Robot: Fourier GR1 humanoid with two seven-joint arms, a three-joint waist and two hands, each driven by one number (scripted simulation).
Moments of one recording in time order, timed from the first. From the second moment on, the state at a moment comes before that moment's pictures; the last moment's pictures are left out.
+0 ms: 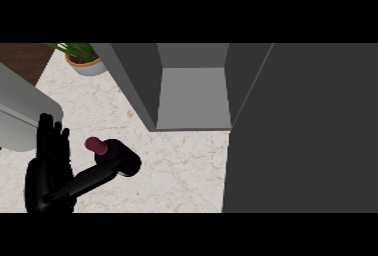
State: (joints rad) left arm 0.09 0.14 -0.22 -1.95 -0.17 0.72 0.42; right arm 0.14 -0.16 0.35 -2.52 -0.08 0.00 0.46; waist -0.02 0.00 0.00
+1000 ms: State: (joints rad) left arm 0.11 0.07 -0.04 -1.53 0.12 0.51 -0.03; right arm 0.13 -0.18 0.34 -2.53 -0.08 0.00 0.47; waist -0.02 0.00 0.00
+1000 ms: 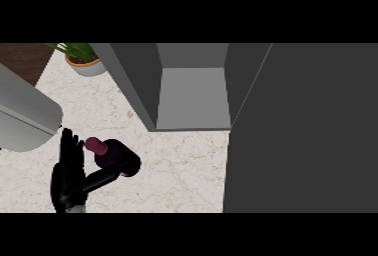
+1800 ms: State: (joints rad) left arm 0.06 0.01 0.00 -1.23 0.26 0.40 -0.32; right arm 0.12 -0.19 0.32 -2.53 -0.09 0.01 0.47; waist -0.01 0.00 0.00
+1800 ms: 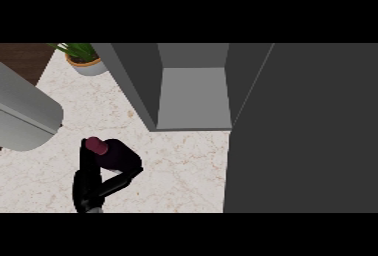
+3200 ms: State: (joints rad) left arm -0.16 0.00 0.01 -0.88 0.63 0.29 -0.65; right arm 0.18 -0.19 0.33 -2.53 -0.09 0.03 0.43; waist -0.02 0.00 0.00
